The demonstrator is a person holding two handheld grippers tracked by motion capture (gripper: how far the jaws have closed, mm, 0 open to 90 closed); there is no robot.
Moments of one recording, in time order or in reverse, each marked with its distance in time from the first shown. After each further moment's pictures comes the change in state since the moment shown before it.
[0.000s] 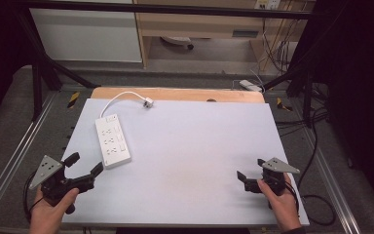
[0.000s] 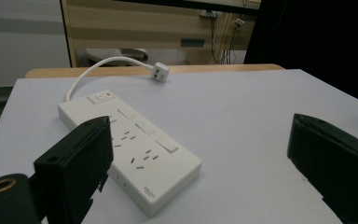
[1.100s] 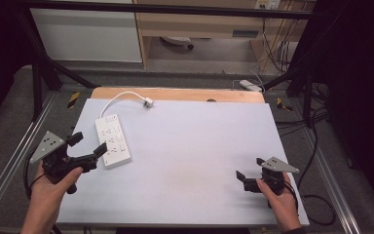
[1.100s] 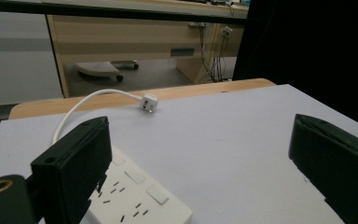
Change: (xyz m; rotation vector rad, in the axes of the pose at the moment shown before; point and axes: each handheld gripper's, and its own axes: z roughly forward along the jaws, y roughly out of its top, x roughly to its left) left arm -0.007 0.060 0.023 -0.005 -0.051 0.035; right arm 0.001 0.002 0.002 -0.007 0.013 -0.017
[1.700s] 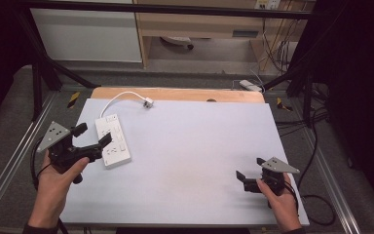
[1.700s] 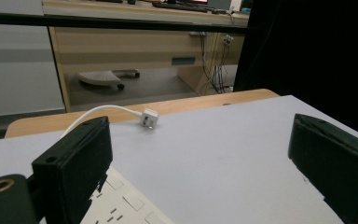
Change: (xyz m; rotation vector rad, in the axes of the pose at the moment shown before) left arm 0.001 0.012 0.016 -0.035 0.019 0.010; right arm 0.002 0.001 -0.002 -0.011 -0.002 -0.008
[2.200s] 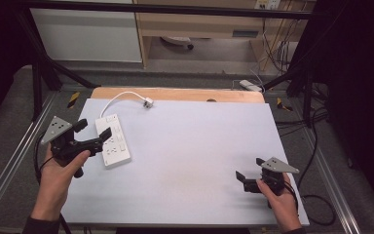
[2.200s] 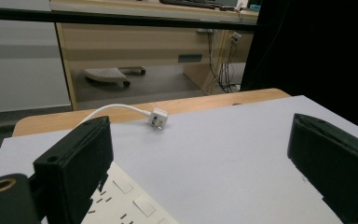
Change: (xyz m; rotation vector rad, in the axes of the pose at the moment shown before) left arm 0.011 0.001 0.014 0.011 0.024 -0.014; right arm 0.000 -0.001 0.001 0.007 0.008 0.001
